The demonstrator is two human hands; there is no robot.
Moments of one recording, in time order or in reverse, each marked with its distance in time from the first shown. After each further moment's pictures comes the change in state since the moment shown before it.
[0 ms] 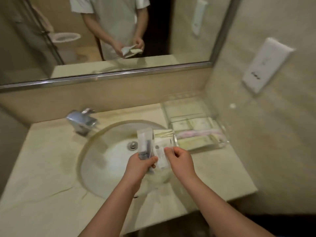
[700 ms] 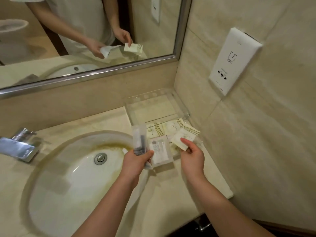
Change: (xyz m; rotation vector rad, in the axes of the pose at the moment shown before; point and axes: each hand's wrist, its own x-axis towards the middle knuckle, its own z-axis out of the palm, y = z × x) left_hand 0.089 0.021 0.121 -0.020 -0.063 -0.059; right_hand 0.089 0.052 -0.119 0.178 0.398 0.226
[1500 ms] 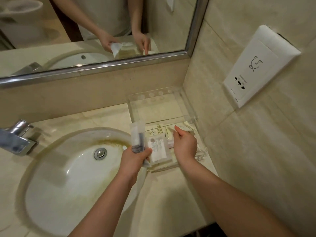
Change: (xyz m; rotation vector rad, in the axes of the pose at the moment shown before) left_hand 0.031 0.002 0.015 -0.039 0.126 -0.069; right_hand 0.089 -0.006 0.051 -0.486 -0.024 -0.184
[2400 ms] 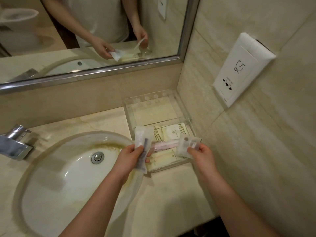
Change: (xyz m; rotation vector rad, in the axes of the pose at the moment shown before) left_hand -0.004 0.014 -0.010 0.099 -0.207 0.019; right_hand -0.025 0.037 -0.078 0.506 -0.176 0.269
